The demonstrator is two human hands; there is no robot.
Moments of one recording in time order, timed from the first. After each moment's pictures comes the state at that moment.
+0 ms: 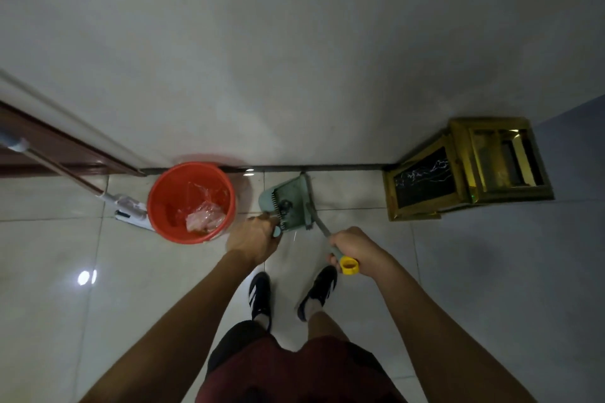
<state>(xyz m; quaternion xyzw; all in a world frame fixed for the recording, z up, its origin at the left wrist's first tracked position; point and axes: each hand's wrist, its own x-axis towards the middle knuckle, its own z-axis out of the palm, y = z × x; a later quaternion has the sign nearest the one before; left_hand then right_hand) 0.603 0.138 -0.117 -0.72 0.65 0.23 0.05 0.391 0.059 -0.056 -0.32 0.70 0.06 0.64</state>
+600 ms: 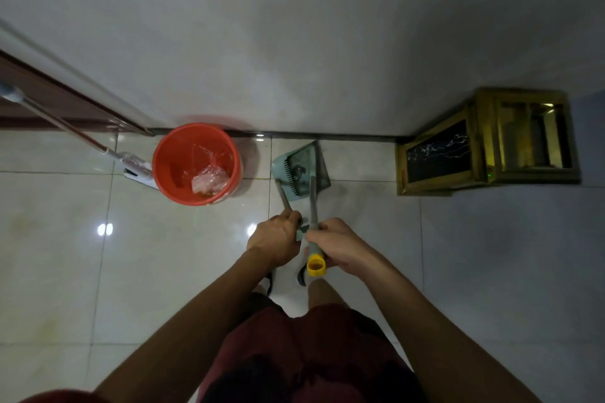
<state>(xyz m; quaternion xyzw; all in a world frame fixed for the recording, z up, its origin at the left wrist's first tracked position) 0.527 0.171 -0.129 -0.72 0.60 0.36 0.05 0.392 0.099 -0.050 -0.41 0.60 0.12 0.67</state>
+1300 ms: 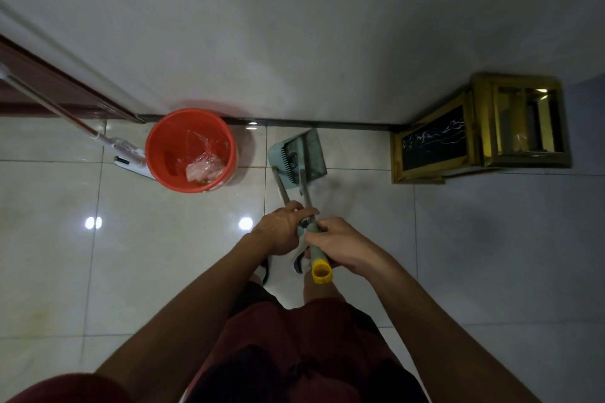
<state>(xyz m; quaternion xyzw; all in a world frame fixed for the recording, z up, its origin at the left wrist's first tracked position) 0.532 0.186 -0.138 -0.62 0.63 0.46 0.02 0.386 0.132 -0.041 -0.48 0.58 0.16 0.64</state>
